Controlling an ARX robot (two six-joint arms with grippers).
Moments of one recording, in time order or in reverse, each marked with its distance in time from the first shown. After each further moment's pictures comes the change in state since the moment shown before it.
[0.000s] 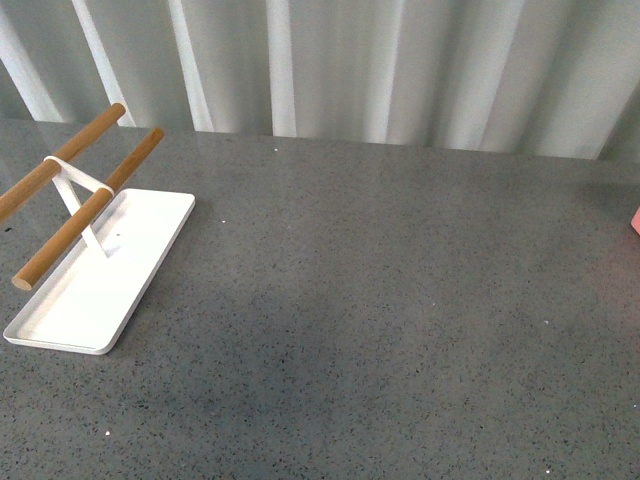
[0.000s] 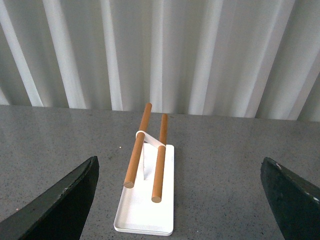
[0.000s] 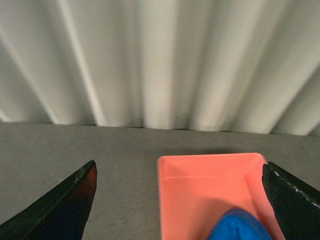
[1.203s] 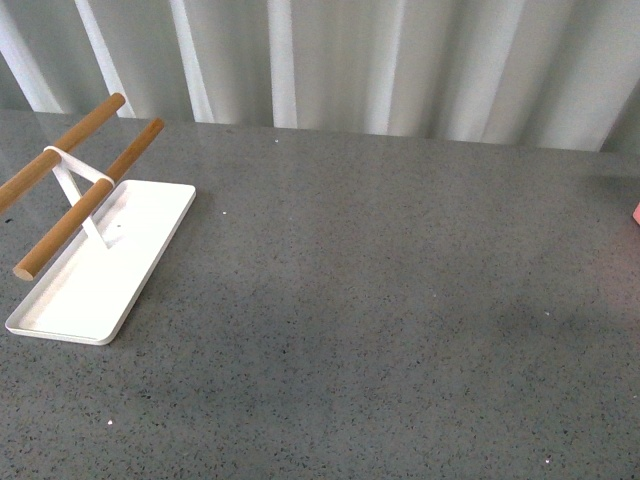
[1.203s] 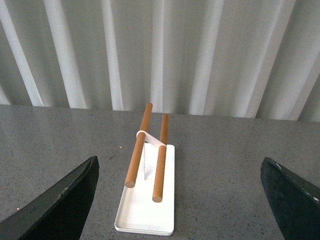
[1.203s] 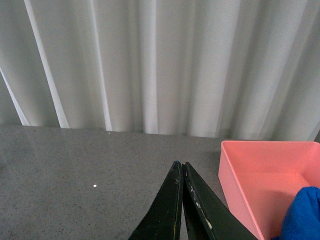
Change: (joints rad) left arm 0.000 0.000 0.000 0.000 0.000 0.000; right arm 0.422 -0.770 -0.965 0.550 0.462 0.201
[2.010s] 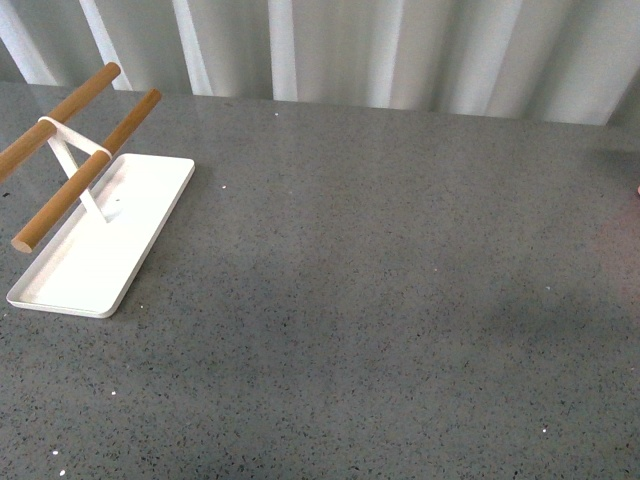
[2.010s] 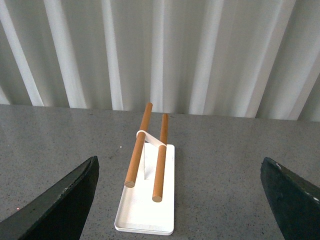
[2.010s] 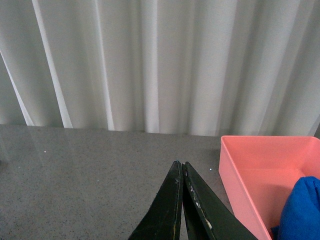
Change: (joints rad) left arm 0.000 0.000 0.000 0.000 0.000 0.000; right arm 0.000 -0.263 -0.088 -0.147 0.000 0.001
